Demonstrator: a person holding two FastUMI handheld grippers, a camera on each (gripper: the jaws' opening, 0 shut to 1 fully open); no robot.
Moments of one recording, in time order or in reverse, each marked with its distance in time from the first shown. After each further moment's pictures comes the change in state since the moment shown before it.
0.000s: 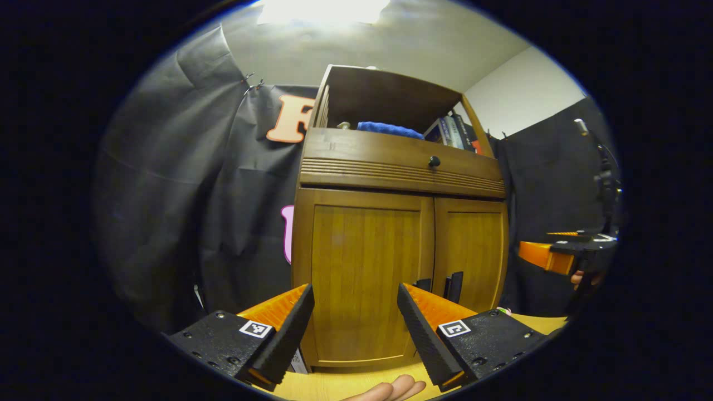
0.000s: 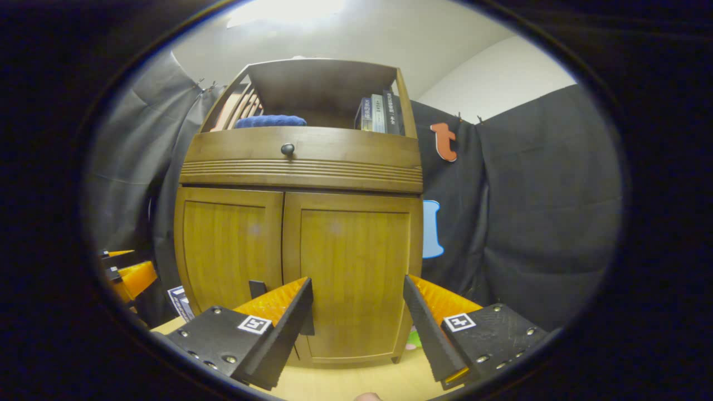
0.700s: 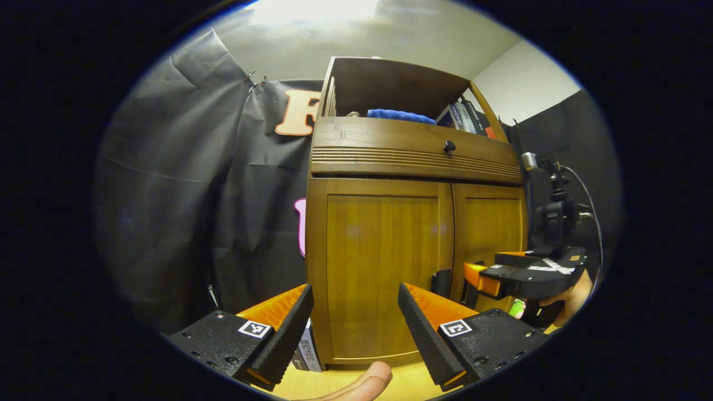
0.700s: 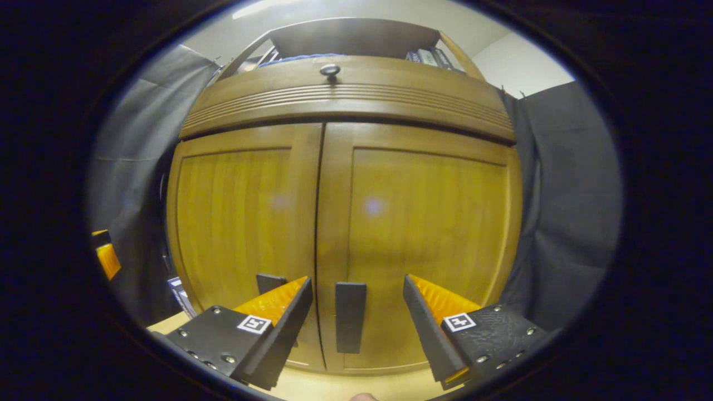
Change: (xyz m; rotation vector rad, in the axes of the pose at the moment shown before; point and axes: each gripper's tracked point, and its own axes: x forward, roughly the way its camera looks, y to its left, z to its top) left arm 0.010 0.014 -0.017 0.015 0.067 0.061; right arm 0.108 0.101 -0.085 0.005 0.151 0.198
